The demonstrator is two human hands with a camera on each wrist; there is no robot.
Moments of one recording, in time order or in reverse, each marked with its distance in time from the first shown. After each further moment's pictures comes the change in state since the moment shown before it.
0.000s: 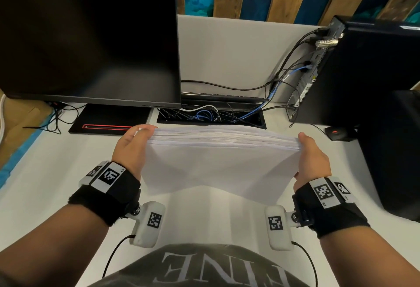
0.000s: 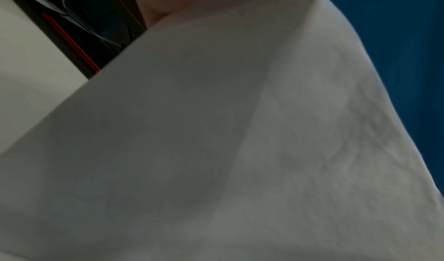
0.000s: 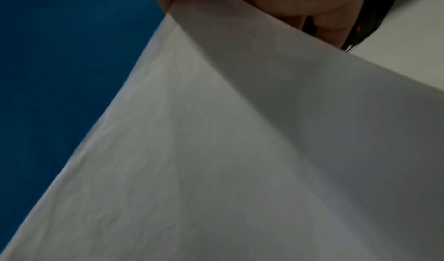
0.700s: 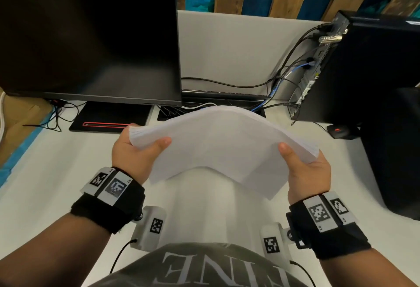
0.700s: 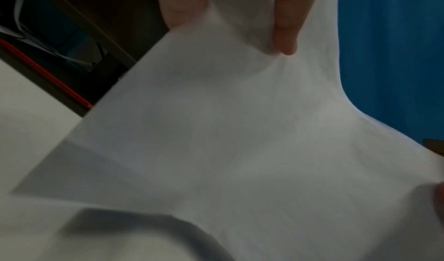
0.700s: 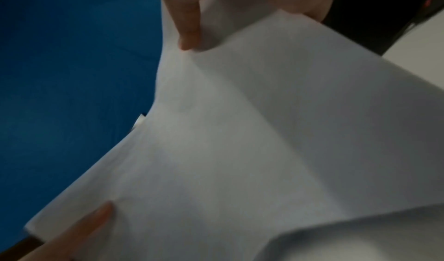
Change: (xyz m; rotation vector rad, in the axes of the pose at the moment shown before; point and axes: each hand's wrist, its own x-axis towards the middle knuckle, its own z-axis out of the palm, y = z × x) left_hand -0.008 -0.012 0.000 0.123 0.094 0.231; right_hand -0.035 0.021 0.003 0.059 -0.094 -0.382
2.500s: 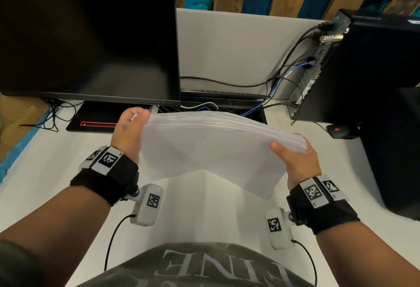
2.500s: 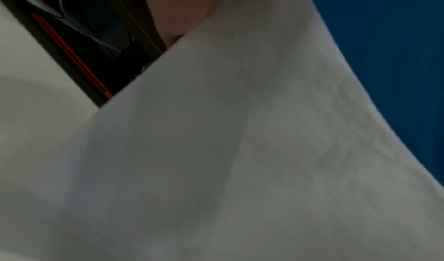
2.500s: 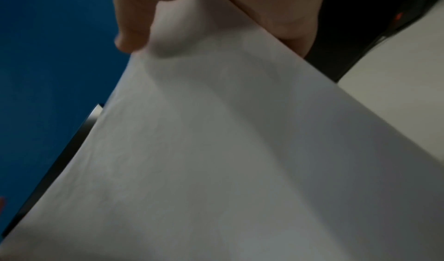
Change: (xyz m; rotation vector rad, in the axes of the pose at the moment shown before) left_hand 0.050 -0.002 0.003 -0.206 -0.149 -0.150; right_hand 0.033 0.010 0.003 -0.033 -0.188 0.138
